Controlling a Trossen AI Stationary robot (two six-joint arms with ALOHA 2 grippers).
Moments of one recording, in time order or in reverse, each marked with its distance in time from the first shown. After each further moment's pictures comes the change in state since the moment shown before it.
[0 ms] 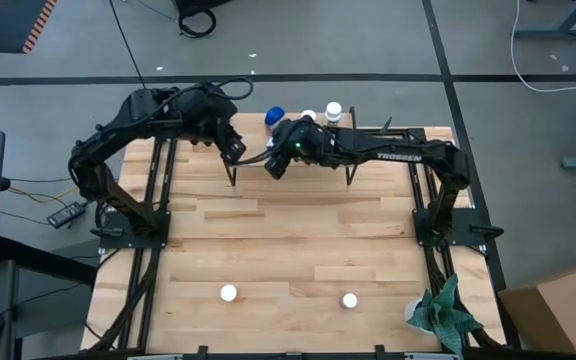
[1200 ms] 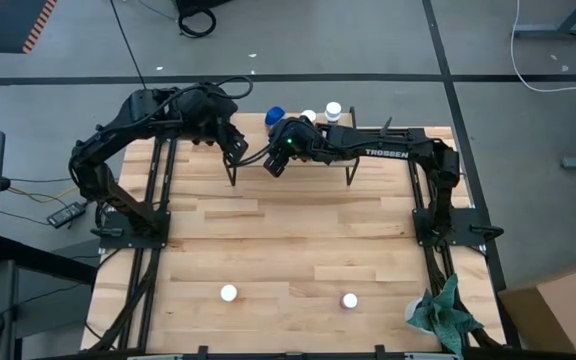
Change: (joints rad) left arm -0.008 0.002 0.000 0.027 -0.001 -0.046; right arm -0.063 0.071 0.000 -0.016 -0.056 -0.025
